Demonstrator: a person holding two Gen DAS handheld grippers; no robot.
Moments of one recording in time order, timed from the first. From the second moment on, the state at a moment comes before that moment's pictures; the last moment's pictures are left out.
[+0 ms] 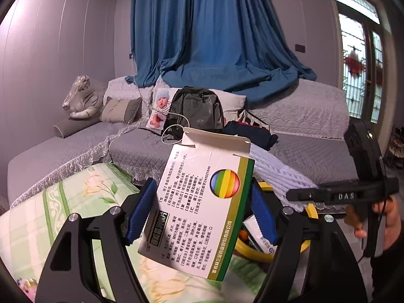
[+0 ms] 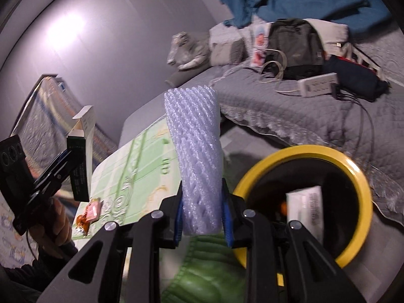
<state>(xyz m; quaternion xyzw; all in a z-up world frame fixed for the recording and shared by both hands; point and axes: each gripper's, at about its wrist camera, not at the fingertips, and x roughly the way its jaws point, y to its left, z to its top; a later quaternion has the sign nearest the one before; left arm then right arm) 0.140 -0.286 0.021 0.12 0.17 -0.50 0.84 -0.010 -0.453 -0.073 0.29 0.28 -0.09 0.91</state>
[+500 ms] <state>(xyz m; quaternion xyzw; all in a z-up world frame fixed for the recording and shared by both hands) 0.118 -0.360 -0.015 0.14 0.18 -0.49 0.84 -0.040 -0.508 -0.127 0.32 0.29 -0.17 0.89</state>
